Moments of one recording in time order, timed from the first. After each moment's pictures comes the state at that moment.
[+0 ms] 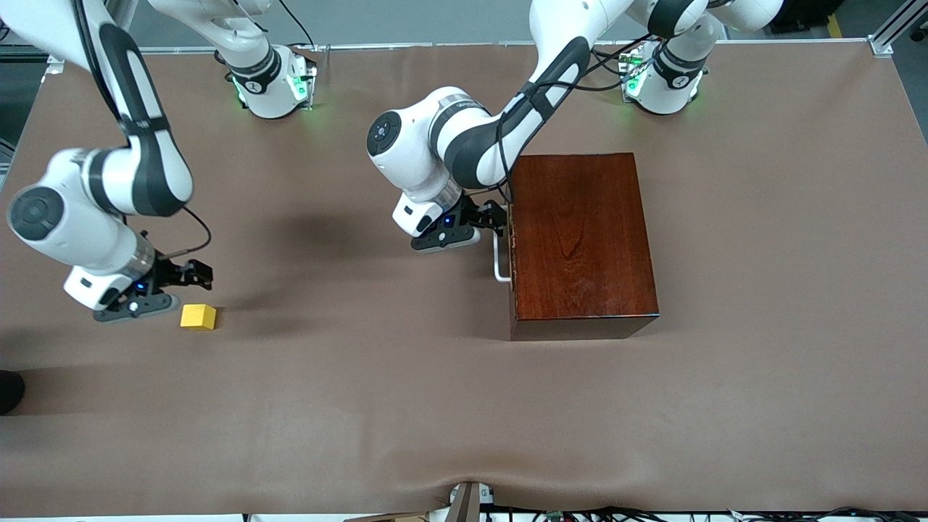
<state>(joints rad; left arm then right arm) -0.92 0.83 -0.01 -1.09 0.33 1.65 -1.00 -0.01 0.30 -0.03 -2.00 -0.04 2.34 -0.28</state>
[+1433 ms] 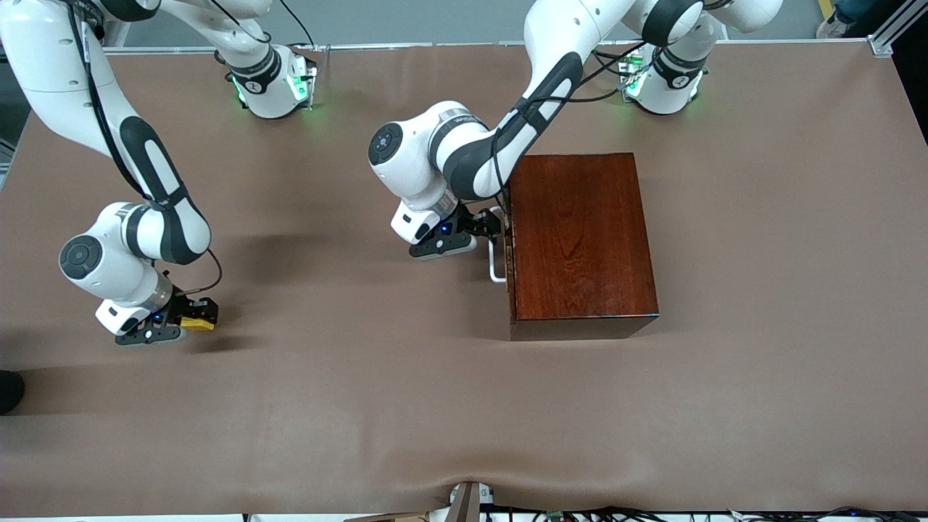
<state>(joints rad) -0.92 0.88 -0.01 -1.09 0.33 1.73 -1.07 -0.11 0.57 -0.03 -1.97 0.03 2.63 -0.28</state>
